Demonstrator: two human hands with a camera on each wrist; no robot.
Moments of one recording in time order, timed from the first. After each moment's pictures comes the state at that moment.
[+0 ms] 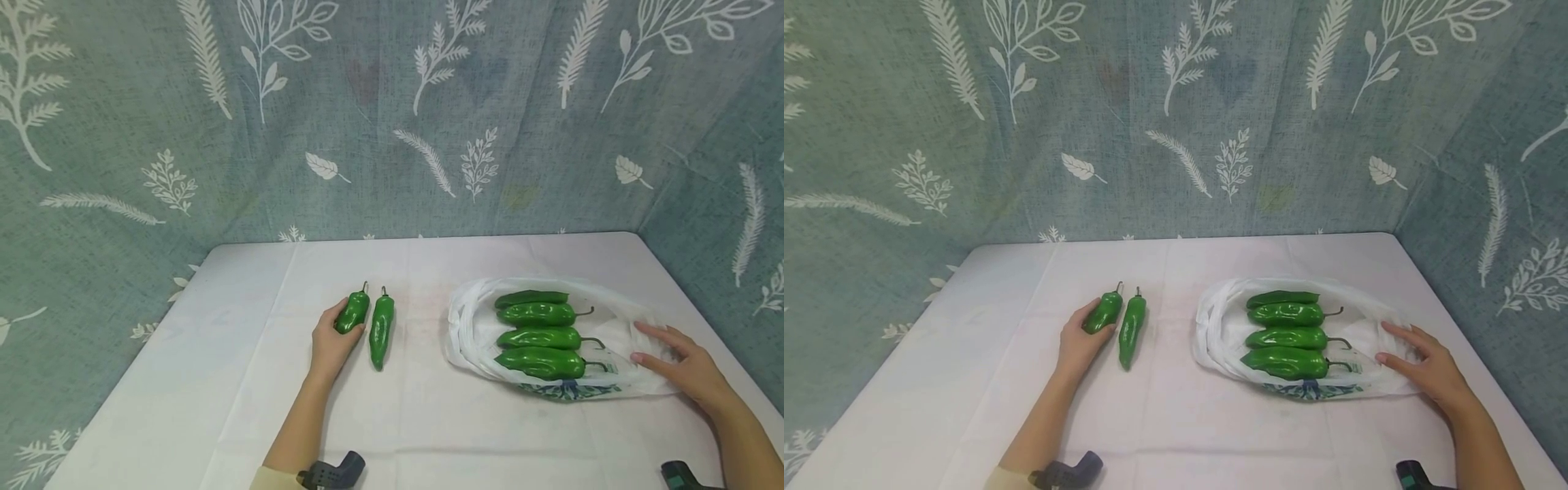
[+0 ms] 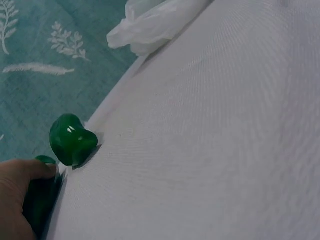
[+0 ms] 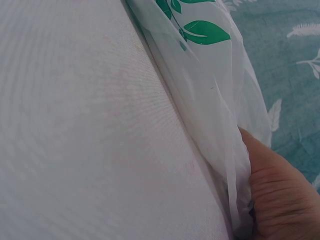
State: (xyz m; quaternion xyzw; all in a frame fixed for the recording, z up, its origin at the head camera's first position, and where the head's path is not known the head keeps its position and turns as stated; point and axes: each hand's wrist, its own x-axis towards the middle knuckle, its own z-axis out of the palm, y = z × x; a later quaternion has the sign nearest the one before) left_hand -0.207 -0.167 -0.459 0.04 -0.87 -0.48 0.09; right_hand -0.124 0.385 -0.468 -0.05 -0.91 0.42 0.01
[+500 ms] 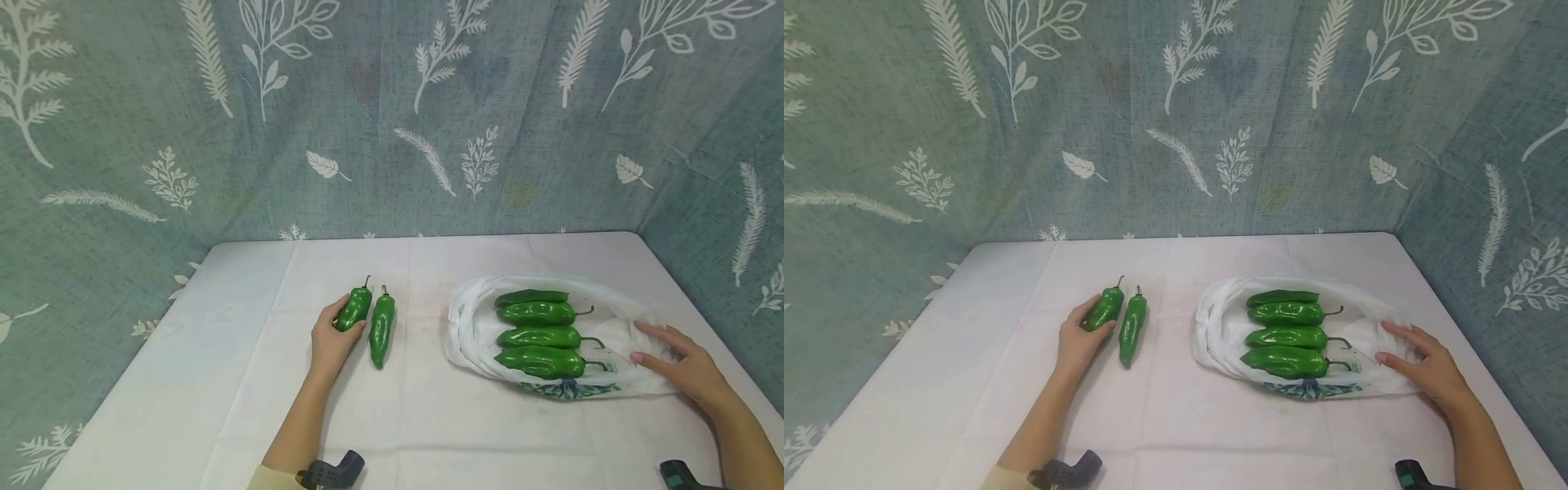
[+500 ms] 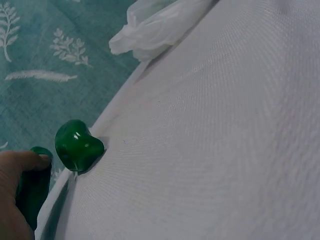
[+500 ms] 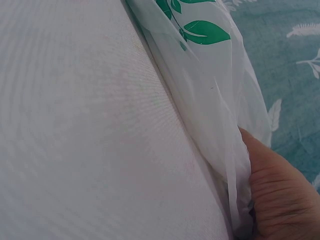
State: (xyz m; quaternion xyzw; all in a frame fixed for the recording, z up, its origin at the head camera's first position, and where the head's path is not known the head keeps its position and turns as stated) left_hand -0.201 -0.163 -0.451 0.05 -0.85 -0.52 0.10; right_hand -0.124 0.385 -0.469 -0.05 -0.91 0.42 0.01
